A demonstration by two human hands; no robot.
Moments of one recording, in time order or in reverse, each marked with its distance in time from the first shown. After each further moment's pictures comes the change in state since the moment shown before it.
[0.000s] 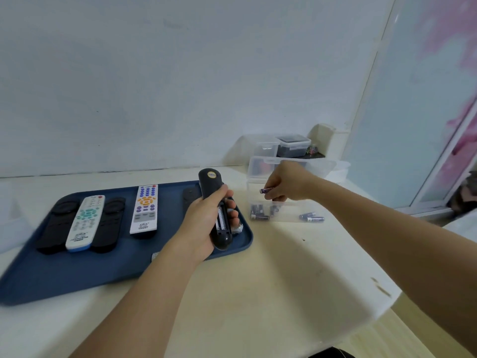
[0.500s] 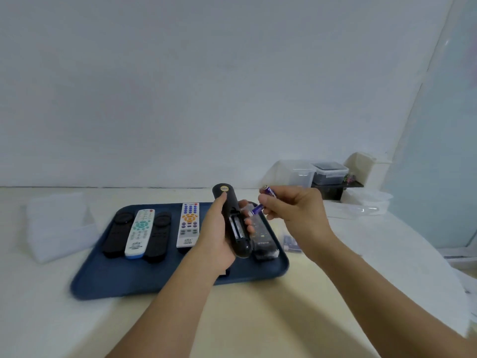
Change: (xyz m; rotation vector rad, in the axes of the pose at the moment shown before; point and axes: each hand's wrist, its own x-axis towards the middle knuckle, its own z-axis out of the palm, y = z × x) left_hand -0.014 0.038 -0.024 -0.337 -0.042 -0.068; right_hand -0.060 -0.107 0.029 1.134 0.361 -0.270
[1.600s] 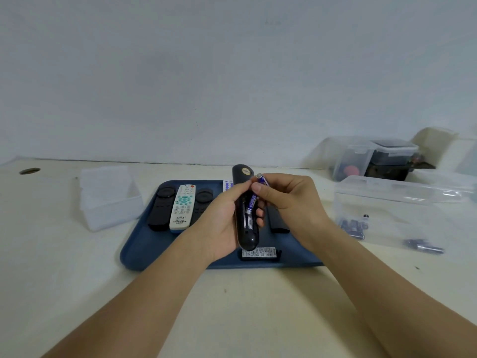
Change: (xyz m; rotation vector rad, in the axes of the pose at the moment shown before) left_hand -0.012 0.044 -0.064 0.276 -0.049 0.007; right_hand 0.005 0.048 0.091 0.261 -0.228 0.159
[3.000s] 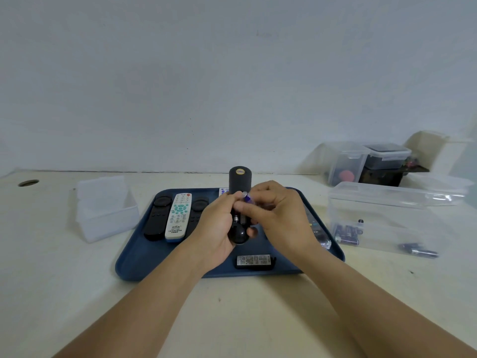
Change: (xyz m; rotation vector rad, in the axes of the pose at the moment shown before) left_hand -0.003 -0.004 0.005 0.119 0.115 0.192; right_hand -0.012 0.001 0.014 -0.224 0.043 -0.120
